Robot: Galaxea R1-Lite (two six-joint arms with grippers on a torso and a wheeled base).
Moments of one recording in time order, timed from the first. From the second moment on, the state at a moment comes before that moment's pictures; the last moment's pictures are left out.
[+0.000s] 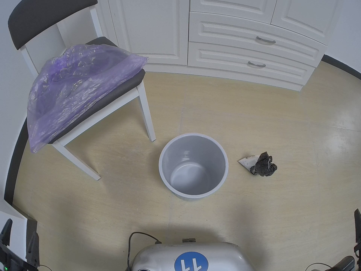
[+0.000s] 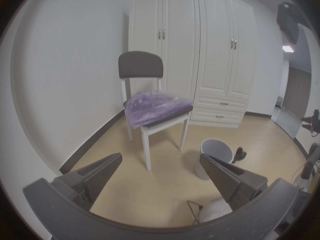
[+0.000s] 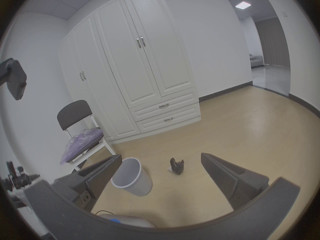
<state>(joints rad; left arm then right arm) 0.00 0.02 -0.03 -0.04 0.01 -0.05 0.00 0.02 -0.11 -0.05 -0.01 0.32</state>
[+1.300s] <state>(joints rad) 0.43 1.15 -0.66 -0.27 -0.21 0.50 0.38 1.04 -0.53 -0.66 -0.46 0.23</state>
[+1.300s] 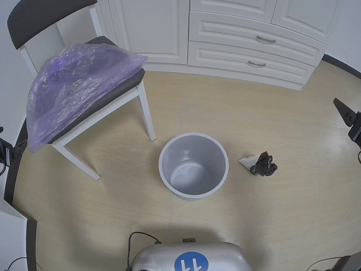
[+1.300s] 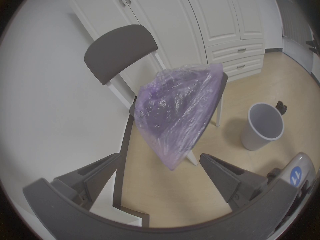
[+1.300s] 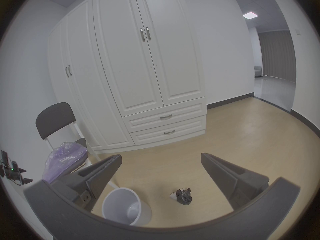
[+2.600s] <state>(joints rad) 0.45 1.57 -0.67 -0.60 -0.18 0.50 0.39 1.09 -0.57 -0.67 -0.46 0.29</state>
